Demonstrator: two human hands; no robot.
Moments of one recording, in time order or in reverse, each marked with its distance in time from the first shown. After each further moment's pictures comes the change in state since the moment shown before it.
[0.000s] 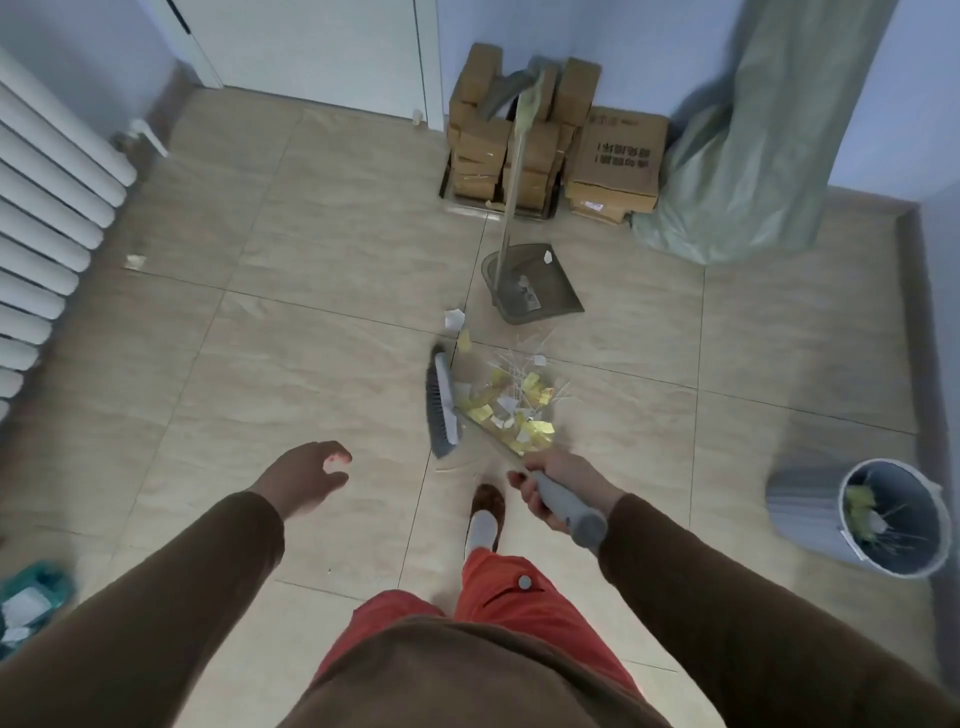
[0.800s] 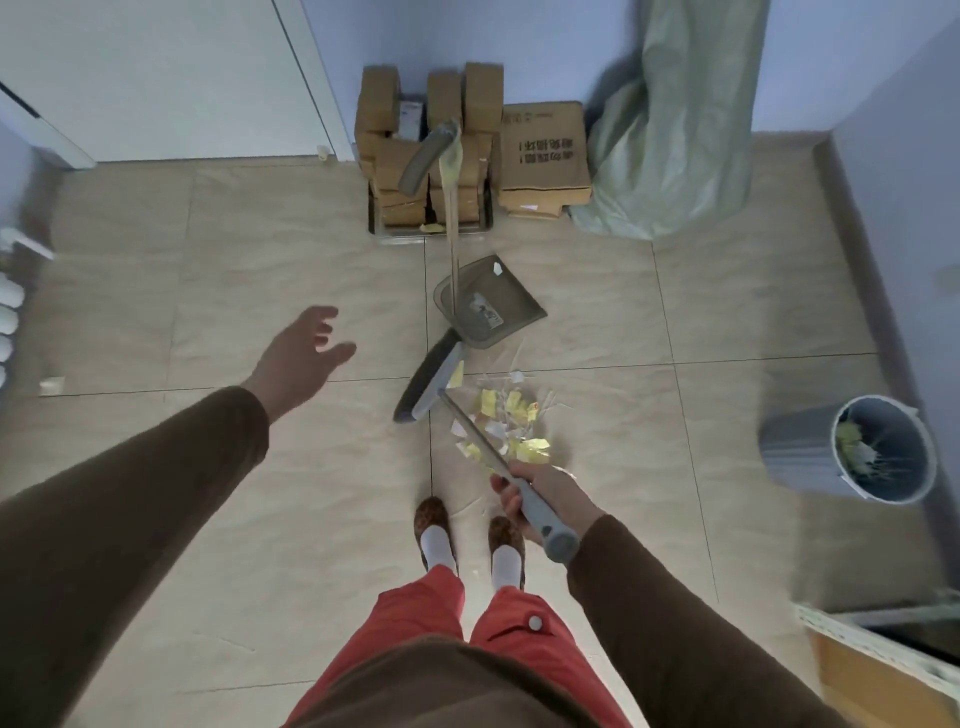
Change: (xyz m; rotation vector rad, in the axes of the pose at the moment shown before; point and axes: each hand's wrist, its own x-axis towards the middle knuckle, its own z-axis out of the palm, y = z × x) left_hand 0.166 0.145 -0.206 -0.194 0.187 0.294; right_hand 0.065 -0.072 0.040 0.487 -0.059 -0.055
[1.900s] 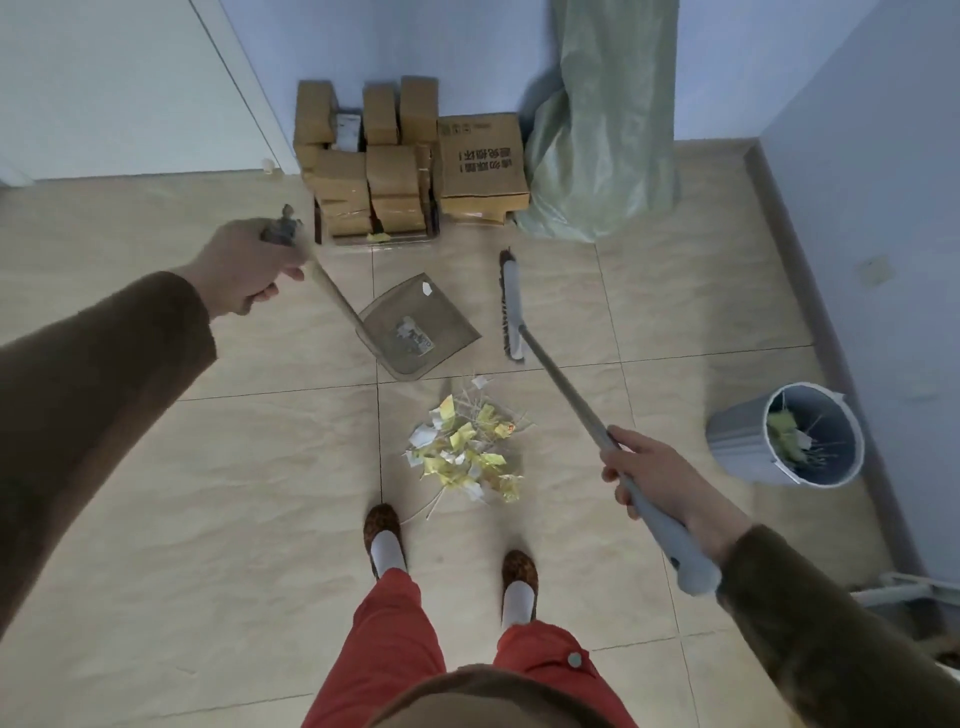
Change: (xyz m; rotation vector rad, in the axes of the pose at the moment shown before) left_hand 0.029 0.143 0.004 -0.083 0.025 -0.073; right_hand -0.158 -0.086 -0.148 -0.667 0.395 -0.500
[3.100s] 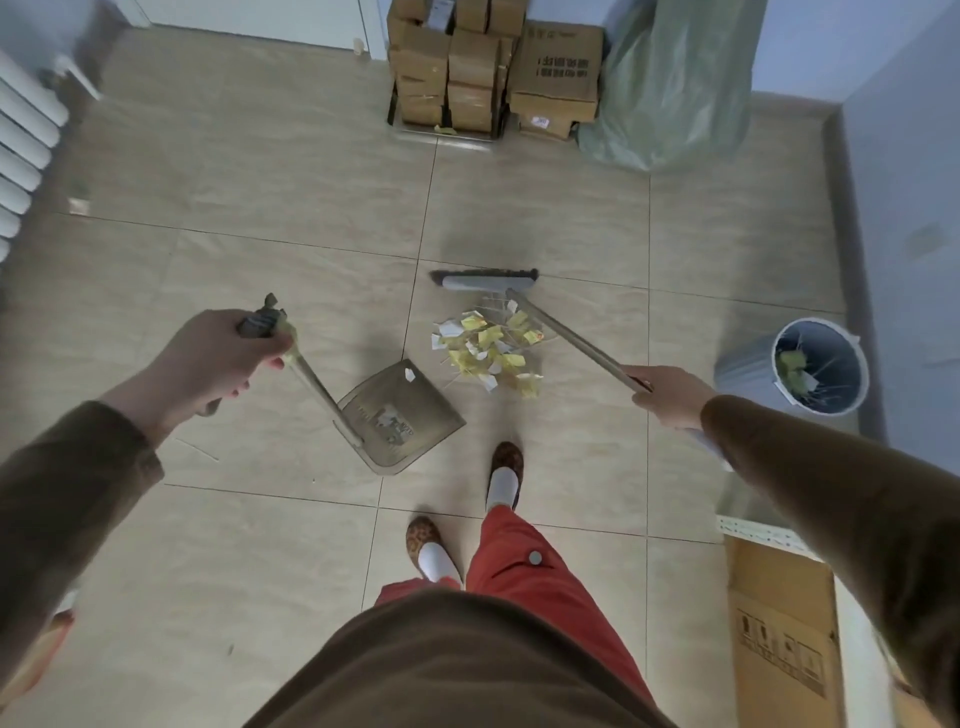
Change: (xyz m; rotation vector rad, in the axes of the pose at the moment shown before) left_hand -0.419 -0.210 0.101 -0.061 0.080 -0.190; right_hand -0.016 0.200 -0.057 -1.269 -0.045 -0.372
